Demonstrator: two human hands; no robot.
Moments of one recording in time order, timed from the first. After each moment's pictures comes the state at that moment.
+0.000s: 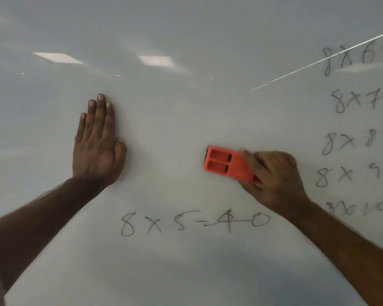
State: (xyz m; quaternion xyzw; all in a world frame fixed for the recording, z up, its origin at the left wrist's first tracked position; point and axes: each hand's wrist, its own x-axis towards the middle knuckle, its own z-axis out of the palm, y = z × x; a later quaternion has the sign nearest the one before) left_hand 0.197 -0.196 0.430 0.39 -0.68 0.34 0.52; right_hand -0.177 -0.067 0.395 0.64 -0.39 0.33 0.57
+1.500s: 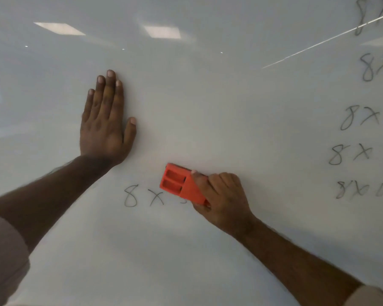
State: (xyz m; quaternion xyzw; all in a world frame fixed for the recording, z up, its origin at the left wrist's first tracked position) left_hand 0.193 -0.212 0.406 0.33 -0.66 0.40 0.54; right_hand -0.081 -0.096 0.300 0.70 -0.36 0.37 0.49
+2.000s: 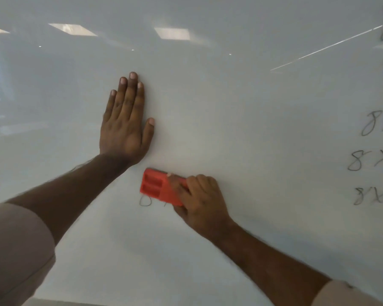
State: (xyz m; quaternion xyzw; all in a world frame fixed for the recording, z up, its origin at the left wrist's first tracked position) left_hand 0.194 -0.209 0.409 0.33 -0.67 0.40 0.53; right_hand -0.007 -0.115 0.293 0.71 -0.36 0.36 0.49
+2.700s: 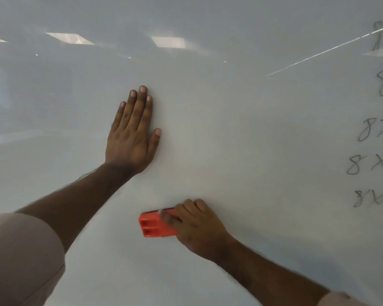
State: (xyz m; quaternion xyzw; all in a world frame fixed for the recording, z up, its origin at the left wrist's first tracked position) left_hand 0.203 -0.208 0.409 0.32 -0.69 0.40 0.51; right_hand 0.007 -0.107 0.267 0.77 -0.32 0.23 0.50
